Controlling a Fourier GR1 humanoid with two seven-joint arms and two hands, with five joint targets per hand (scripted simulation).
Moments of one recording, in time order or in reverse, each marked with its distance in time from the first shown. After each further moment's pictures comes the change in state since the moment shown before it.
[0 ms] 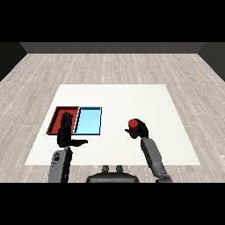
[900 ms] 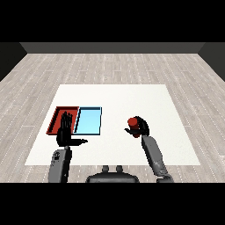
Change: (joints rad) left arm -0.014 0.009 0.016 0.038 0.006 -0.010 -0.022; right arm -0.009 -0.014 0.022 -0.083 0.060 -0.076 0.058
